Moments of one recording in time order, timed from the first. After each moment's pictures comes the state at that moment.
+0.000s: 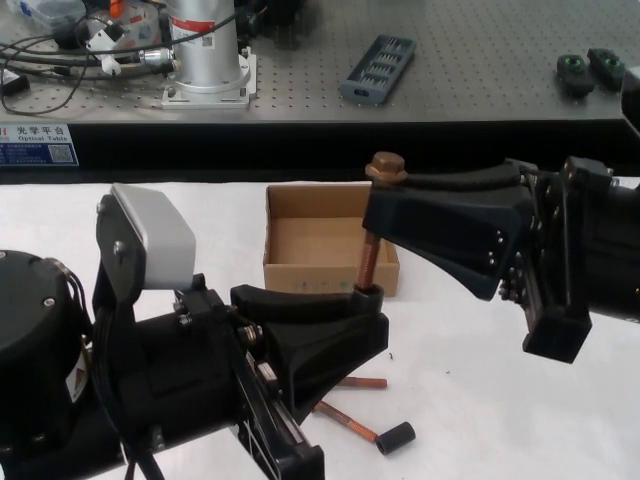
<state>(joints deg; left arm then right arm) -44.3 56.1 -23.9 -32.6 21.9 -12.4 40.6 62.5 -28.7 -37.5 -42.0 21.1</state>
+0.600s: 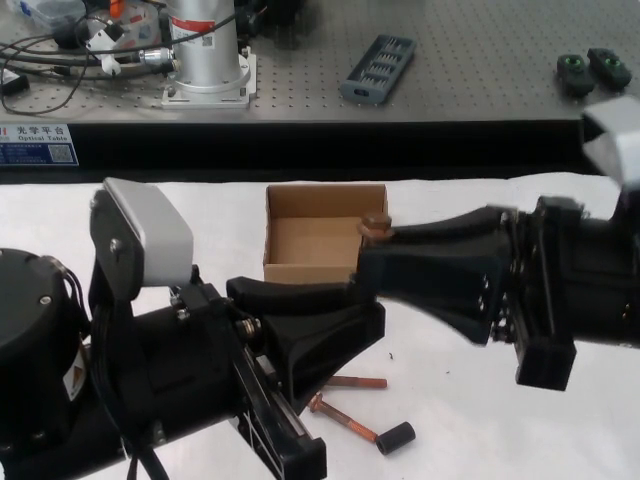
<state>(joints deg) -44.5 56.1 -23.9 -33.2 20.4 -11.3 40.6 62.5 -28.7 -28.3 -44.5 20.9</state>
